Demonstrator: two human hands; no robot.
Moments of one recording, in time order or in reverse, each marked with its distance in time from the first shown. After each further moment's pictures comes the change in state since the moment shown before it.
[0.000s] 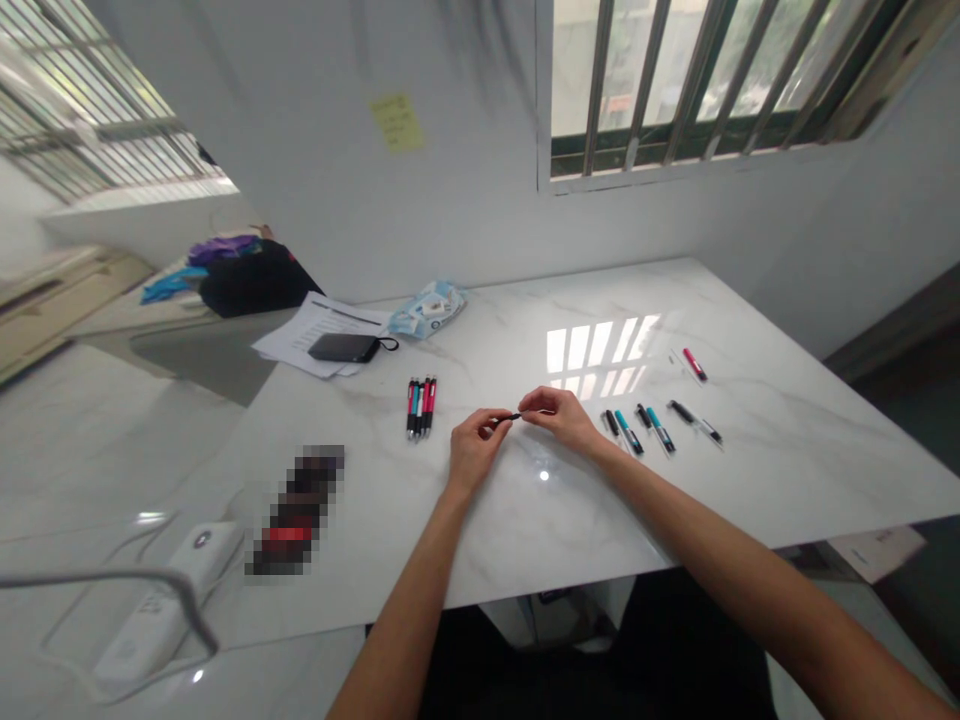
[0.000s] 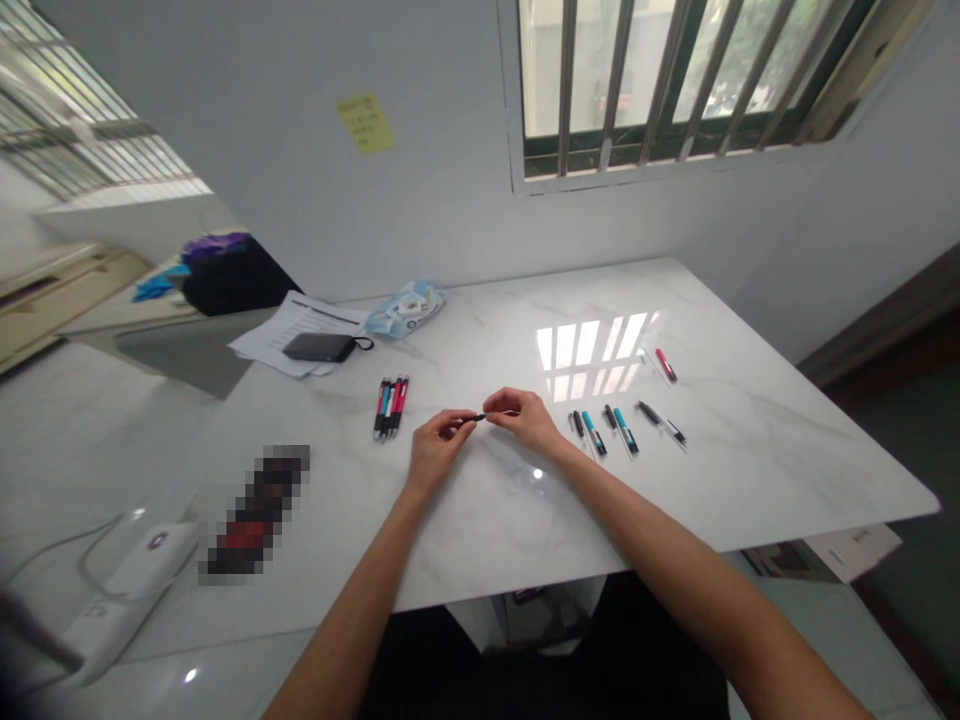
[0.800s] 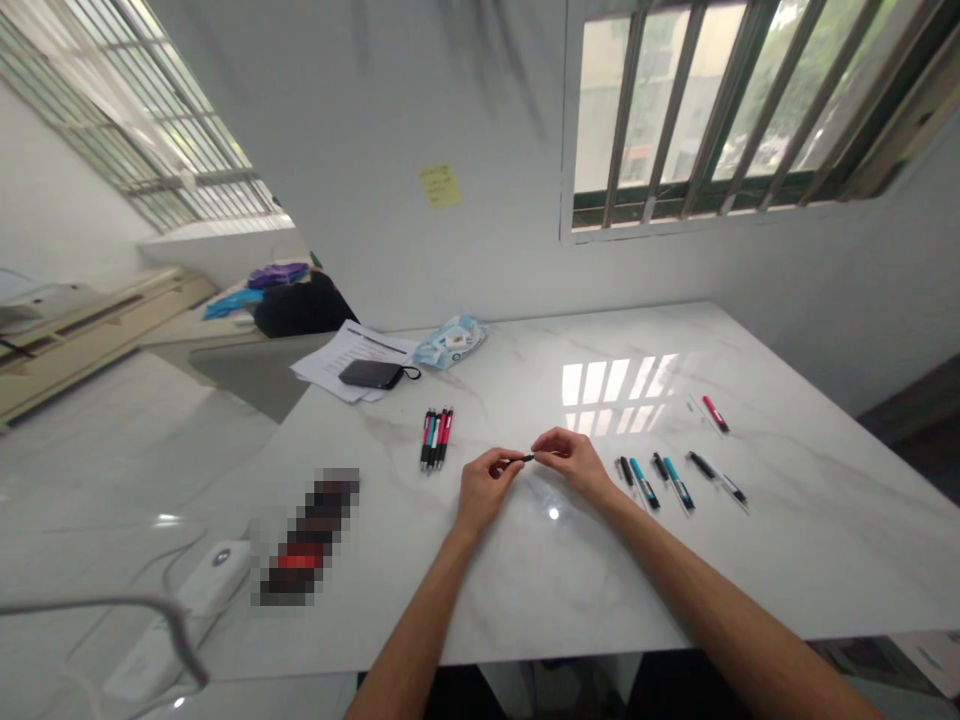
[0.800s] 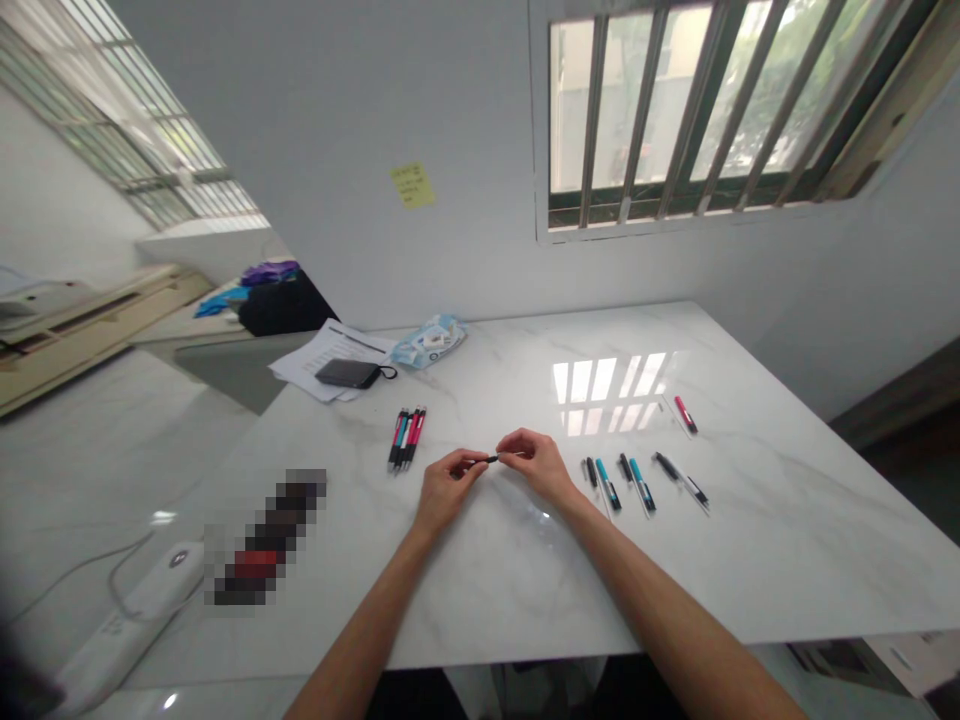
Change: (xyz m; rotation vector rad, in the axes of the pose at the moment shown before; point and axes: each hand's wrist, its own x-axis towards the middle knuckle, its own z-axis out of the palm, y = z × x) left_hand -0.002 -0.003 -0.006 -0.012 -0.011 -0.096; right_hand -0.003 0.003 0.008 0.030 0.033 0.020
